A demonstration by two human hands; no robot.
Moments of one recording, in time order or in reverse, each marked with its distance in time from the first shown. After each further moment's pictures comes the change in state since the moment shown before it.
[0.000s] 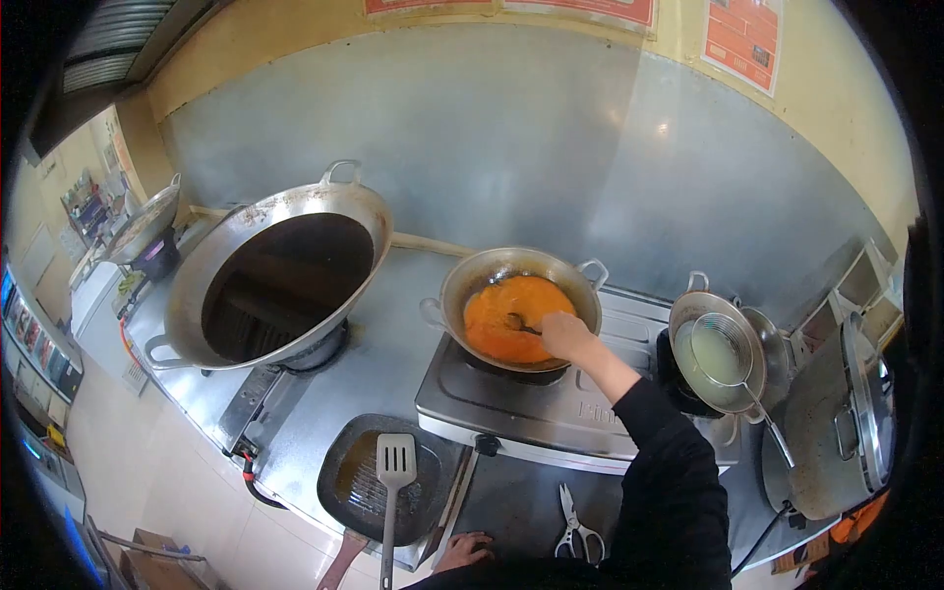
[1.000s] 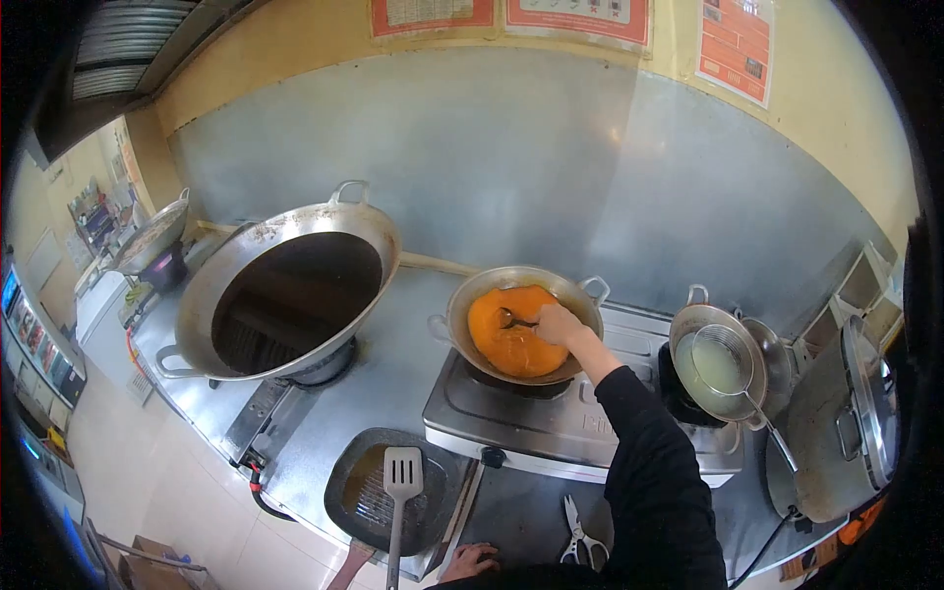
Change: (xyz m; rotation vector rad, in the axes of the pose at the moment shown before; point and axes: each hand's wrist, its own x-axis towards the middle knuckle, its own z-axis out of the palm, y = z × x) left_hand 0.001 -0.011 0.006 0.002 -0.113 -0.043; right_hand 0.060 0.024 0.022 0.141 0.035 -0.068
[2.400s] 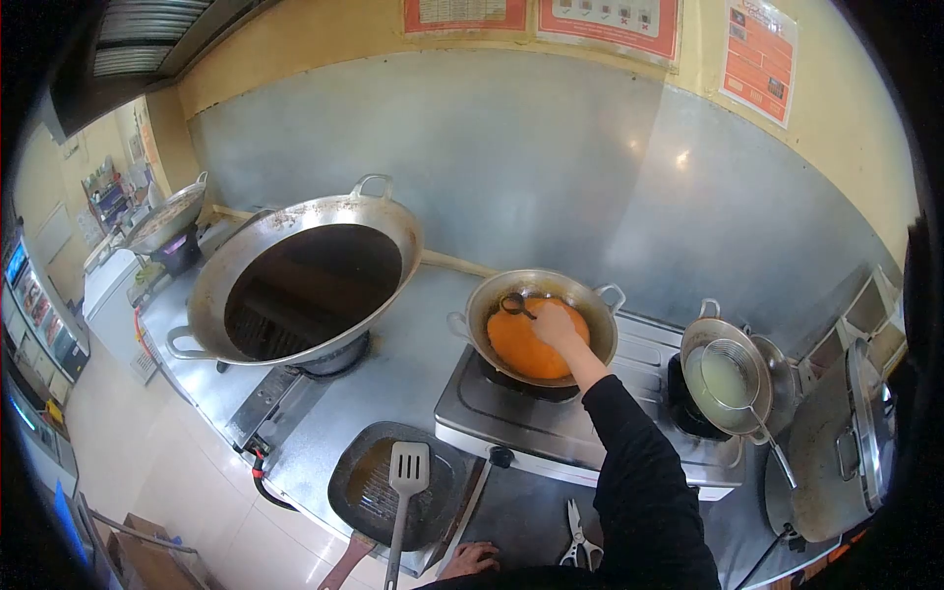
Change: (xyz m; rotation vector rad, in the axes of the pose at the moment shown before) left_hand -0.001 0.005 -0.002 -0.040 0.058 0.034; right_hand 0.015 -0.037 0.010 0.144 0.157 0.203
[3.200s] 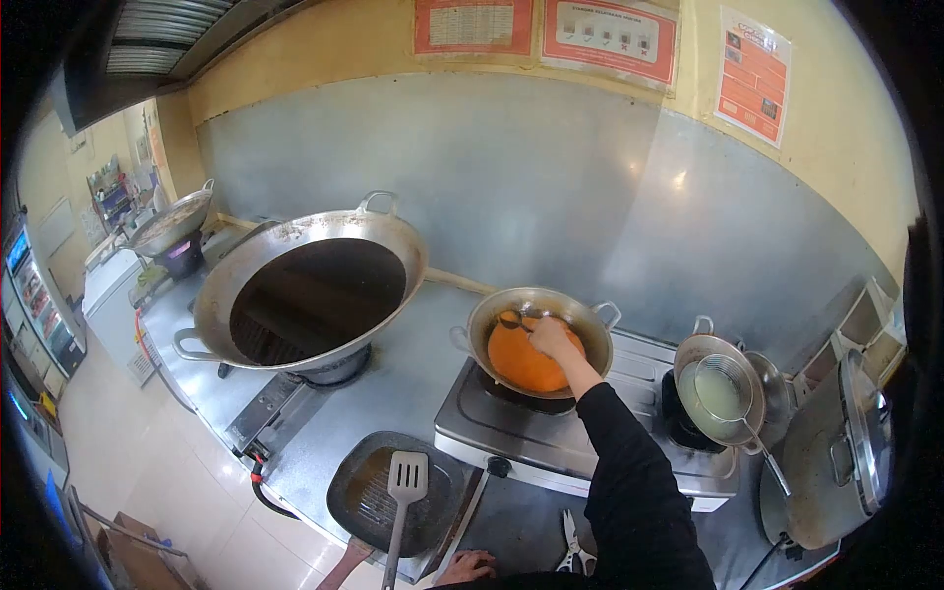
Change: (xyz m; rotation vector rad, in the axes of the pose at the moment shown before) left_hand -0.003 -0.018 0.014 0.118 -0.088 0.023; right_hand -0.002 -0.014 -0.017 0.078 -0.114 0.008
